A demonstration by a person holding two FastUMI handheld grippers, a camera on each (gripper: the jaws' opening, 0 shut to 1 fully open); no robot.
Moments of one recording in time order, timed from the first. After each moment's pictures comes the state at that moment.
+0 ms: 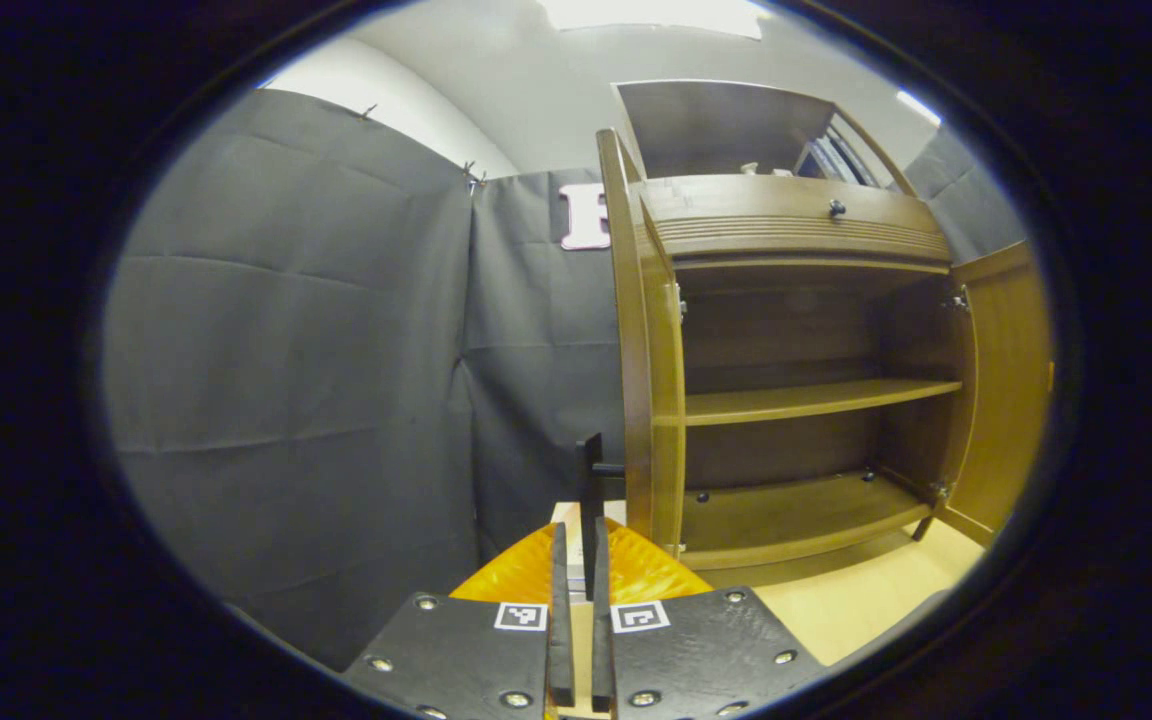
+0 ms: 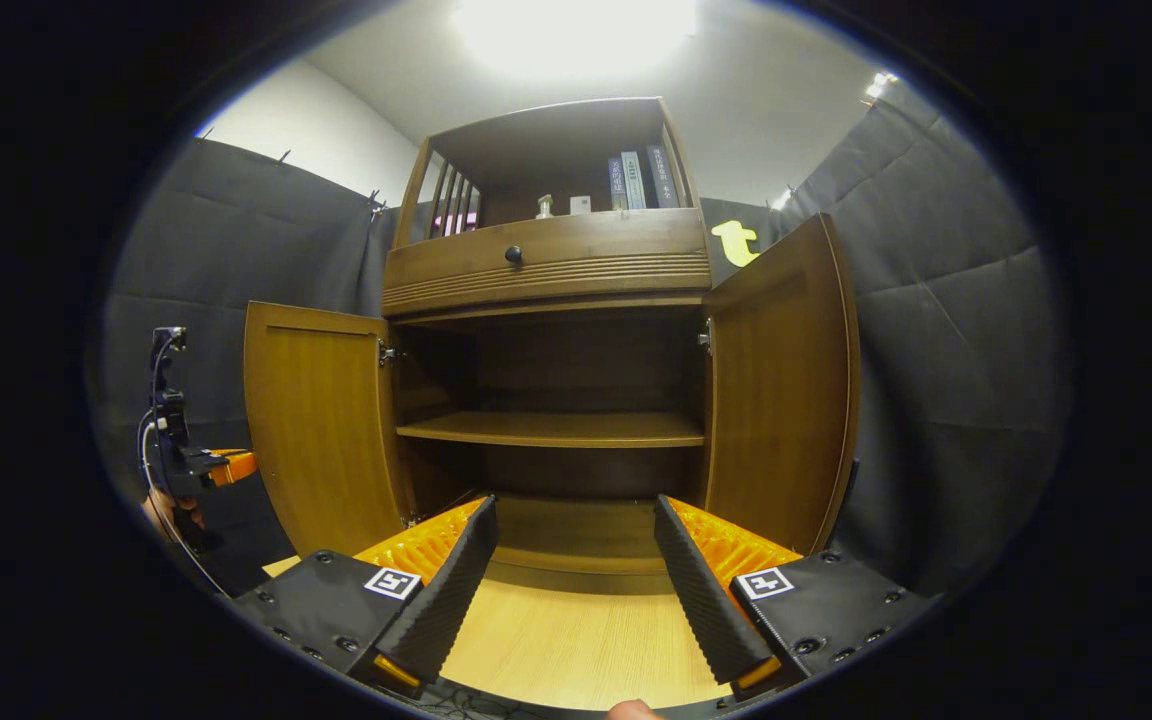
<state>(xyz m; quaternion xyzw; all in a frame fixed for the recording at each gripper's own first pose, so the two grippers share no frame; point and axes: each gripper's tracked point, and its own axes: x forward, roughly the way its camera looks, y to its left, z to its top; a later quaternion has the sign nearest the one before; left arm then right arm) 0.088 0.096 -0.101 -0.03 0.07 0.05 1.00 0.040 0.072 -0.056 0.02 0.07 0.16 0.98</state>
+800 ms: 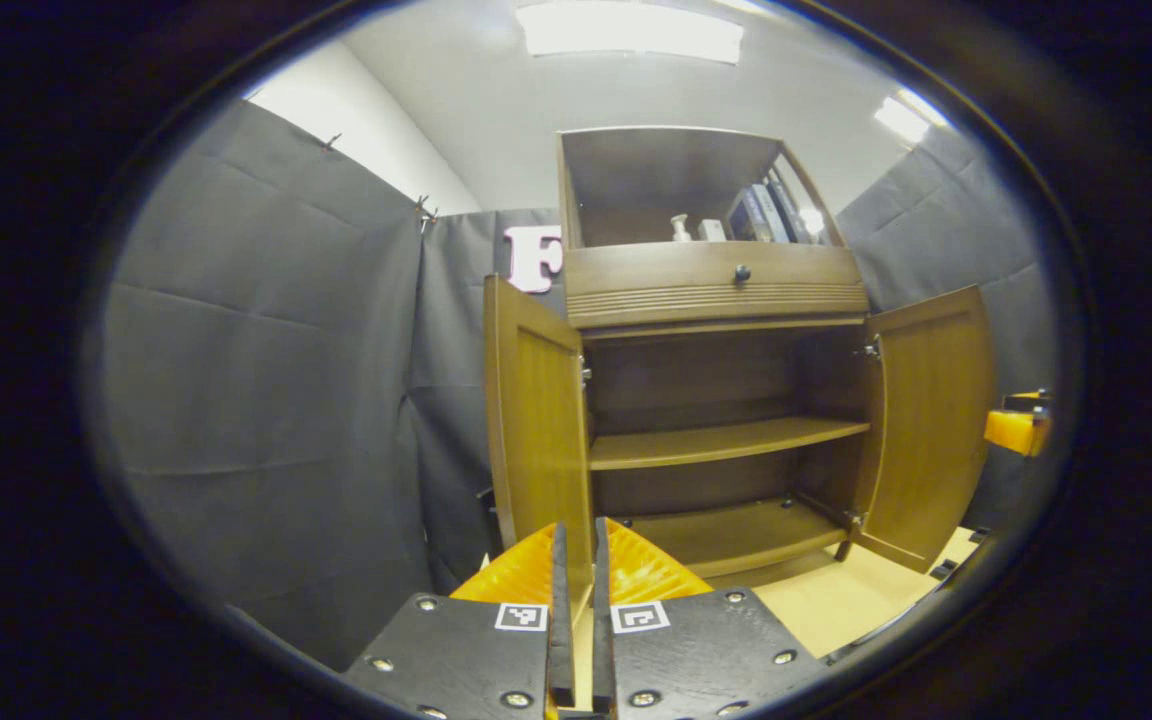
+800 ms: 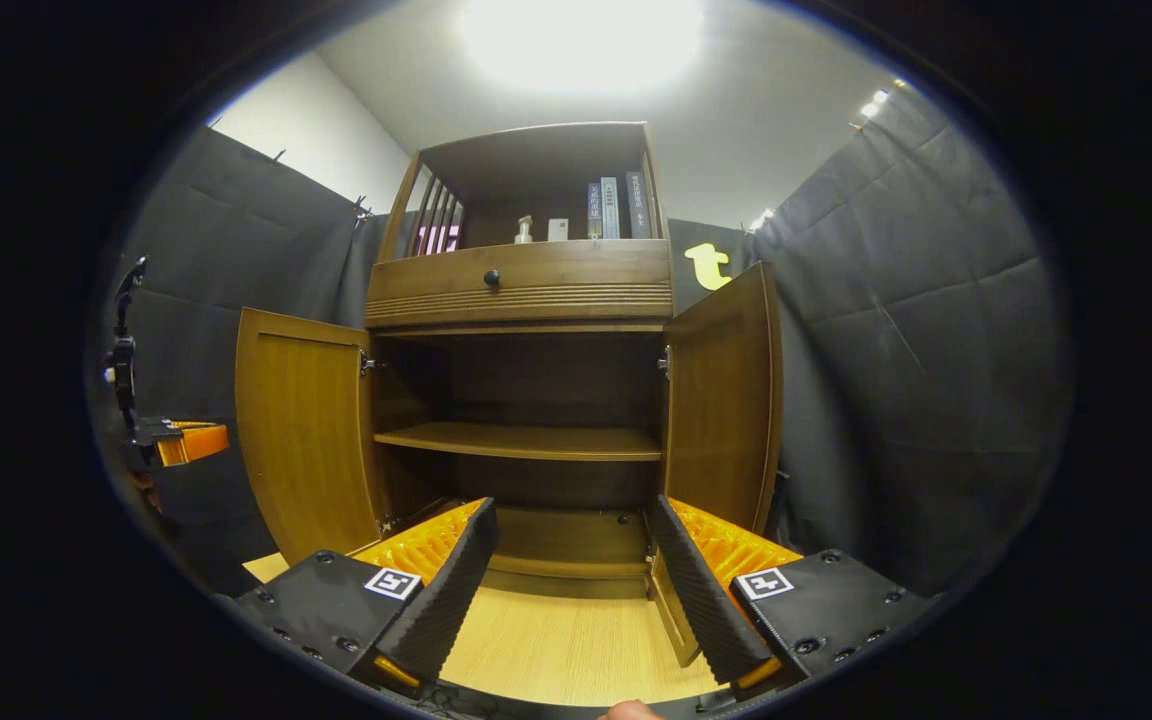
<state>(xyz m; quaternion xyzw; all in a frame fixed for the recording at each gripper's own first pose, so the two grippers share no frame) 0.015 0.017 -0.013 -0.04 0.02 -0.03 1.00 0.011 0.041 -0.041 0.01 0.05 0.11 0.99</state>
